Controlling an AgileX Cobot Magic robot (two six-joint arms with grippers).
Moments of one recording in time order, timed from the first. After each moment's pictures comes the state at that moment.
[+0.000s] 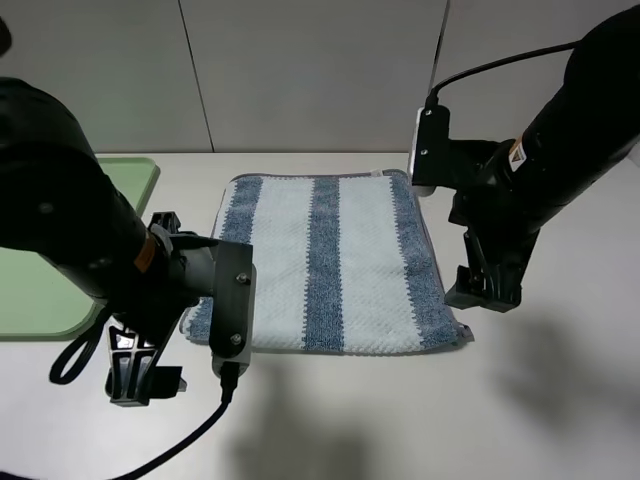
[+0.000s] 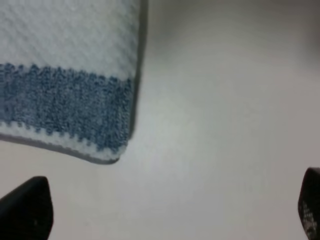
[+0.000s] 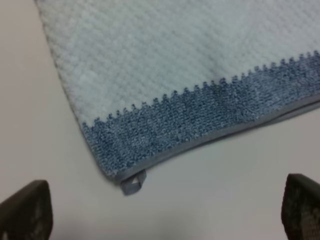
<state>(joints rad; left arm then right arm) -0.86 1.50 -0.76 0.21 0.64 0.55 0.56 1.49 -0.89 -0.02 0.80 -0.83</state>
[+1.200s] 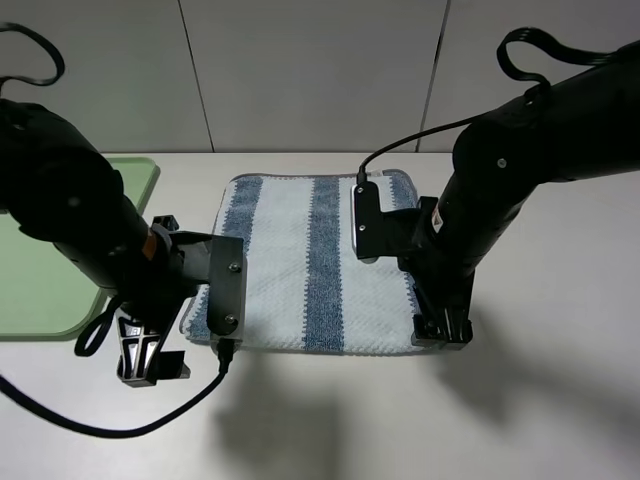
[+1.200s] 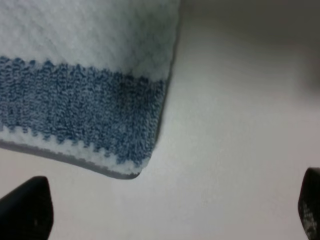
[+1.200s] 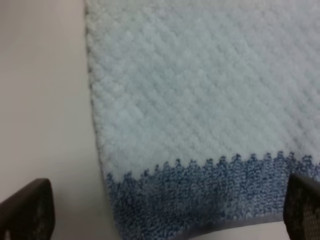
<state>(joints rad) -0.72 1.59 -0.74 0.14 0.51 0.68 0.66 1.72 -0.89 -0.05 0.66 -0.89</state>
